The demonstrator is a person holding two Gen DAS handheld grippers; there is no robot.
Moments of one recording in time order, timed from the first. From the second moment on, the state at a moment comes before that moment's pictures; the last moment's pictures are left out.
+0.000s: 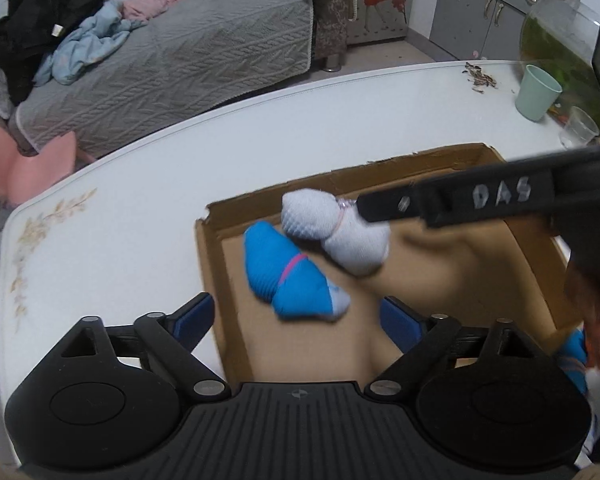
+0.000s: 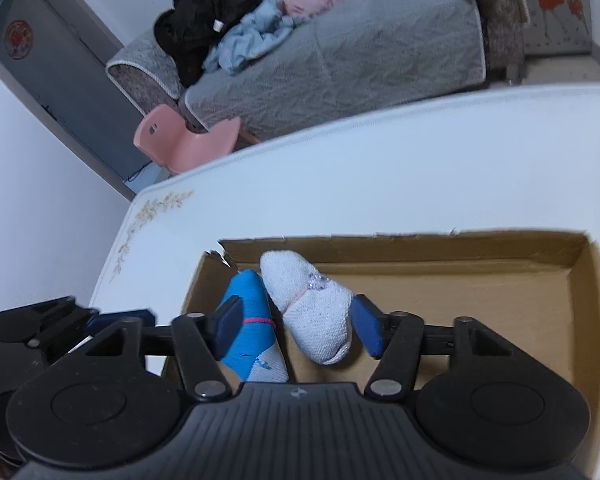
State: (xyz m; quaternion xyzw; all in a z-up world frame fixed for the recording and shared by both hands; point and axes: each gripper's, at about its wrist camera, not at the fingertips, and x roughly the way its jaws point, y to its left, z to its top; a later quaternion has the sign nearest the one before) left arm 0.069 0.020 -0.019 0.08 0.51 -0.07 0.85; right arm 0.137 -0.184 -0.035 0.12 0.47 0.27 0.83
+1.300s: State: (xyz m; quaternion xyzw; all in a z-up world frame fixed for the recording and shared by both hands) left arm -0.042 0.038 -0.095 -0.09 0.63 0.01 0.77; right arm 0.045 -0.294 -0.096 0.03 0.60 0.11 0.79
